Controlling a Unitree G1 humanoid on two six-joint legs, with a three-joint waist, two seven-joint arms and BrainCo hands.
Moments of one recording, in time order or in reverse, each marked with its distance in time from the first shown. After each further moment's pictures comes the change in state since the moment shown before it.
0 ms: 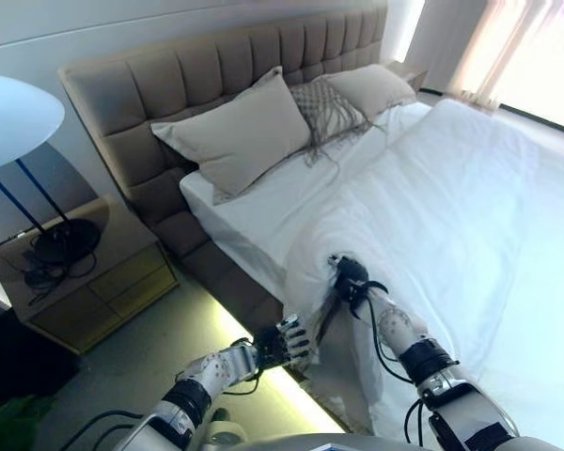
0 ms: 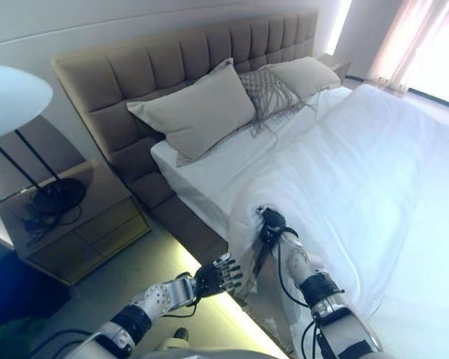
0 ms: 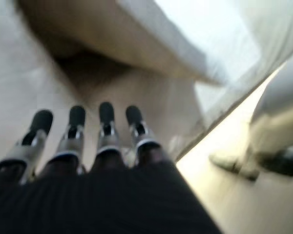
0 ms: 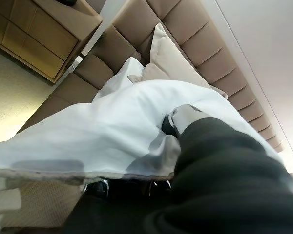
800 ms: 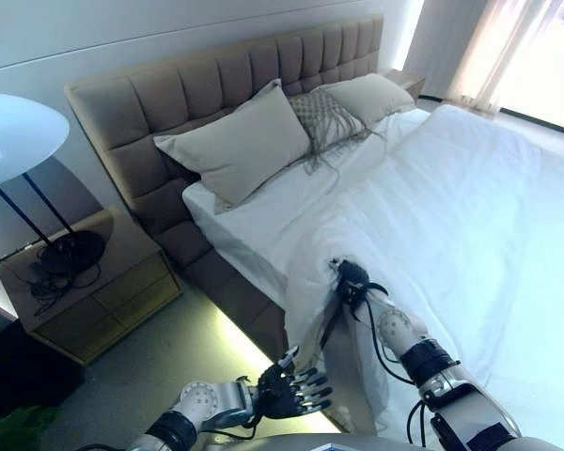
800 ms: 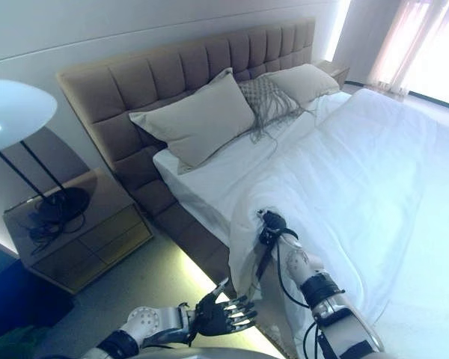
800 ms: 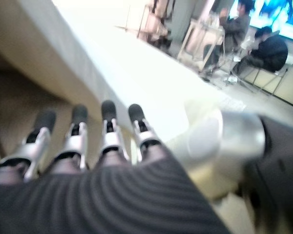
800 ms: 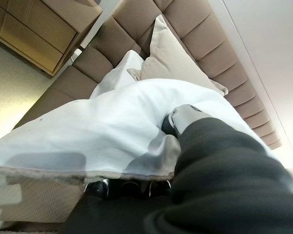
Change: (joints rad) left arm 0.115 0.029 -0.076 -0.090 -0.416 0.196 0.034; right arm 0.018 -0.016 0.011 -0.033 0.006 0.012 -0.057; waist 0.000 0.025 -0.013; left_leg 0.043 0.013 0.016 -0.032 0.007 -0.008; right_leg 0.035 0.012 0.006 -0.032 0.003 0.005
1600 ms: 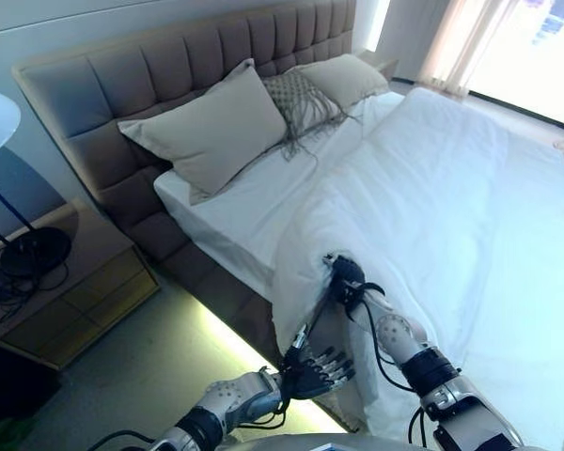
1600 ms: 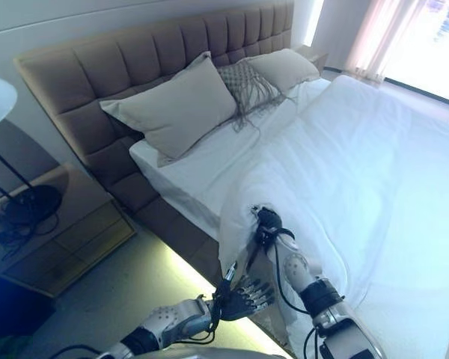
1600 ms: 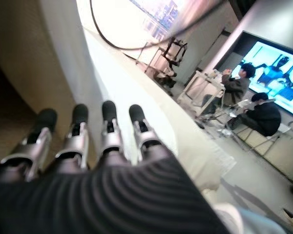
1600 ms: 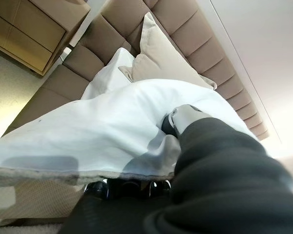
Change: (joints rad) left arm -0.058 -0.083 -0.060 0.092 -0.290 -0.208 0.085; right arm 0.050 0.002 0.037 -0.155 0.021 -0.013 -0.036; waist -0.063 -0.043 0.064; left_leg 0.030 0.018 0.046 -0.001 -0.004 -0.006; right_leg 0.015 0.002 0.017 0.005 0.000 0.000
